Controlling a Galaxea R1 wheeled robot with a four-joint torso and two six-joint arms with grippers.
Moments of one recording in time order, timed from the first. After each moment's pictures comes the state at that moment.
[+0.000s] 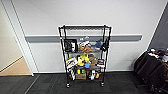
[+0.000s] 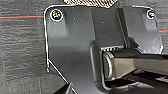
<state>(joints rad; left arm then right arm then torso) 1.51 2.96 -2.66 -0.20 0.01 0.23 -1.62 2.89 -2.52 -0.10 0.16 0.21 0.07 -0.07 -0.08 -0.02</state>
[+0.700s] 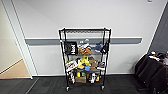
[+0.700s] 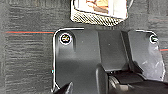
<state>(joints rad) 1.45 2.86 -2.55 -0.28 0.02 0.23 -1.59 2.80 -2.42 -0.08 0.15 0.22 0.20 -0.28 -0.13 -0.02</state>
